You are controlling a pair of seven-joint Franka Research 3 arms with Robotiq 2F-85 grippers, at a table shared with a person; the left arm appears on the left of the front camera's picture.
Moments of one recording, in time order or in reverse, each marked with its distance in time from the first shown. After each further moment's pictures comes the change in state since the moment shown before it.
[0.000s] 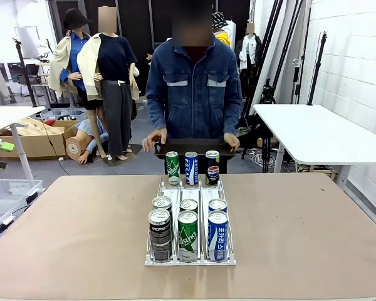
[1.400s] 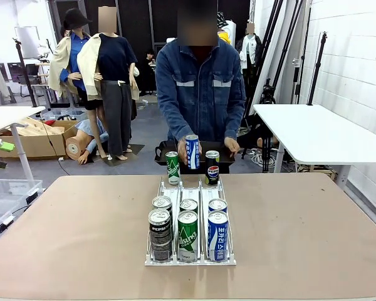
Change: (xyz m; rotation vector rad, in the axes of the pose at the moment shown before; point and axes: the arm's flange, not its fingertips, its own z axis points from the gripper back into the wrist) left arm 0.000 0.000 0.000 0.000 0.000 0.000; right arm 0.000 0.000 0.000 0.000 0.000 0.000
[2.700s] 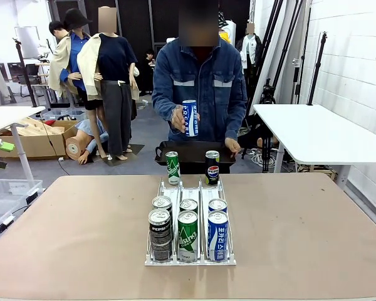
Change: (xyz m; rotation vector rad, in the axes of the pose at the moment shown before) left arm 0.000 0.000 0.000 0.000 0.000 0.000; right arm 0.000 0.000 0.000 0.000 0.000 0.000
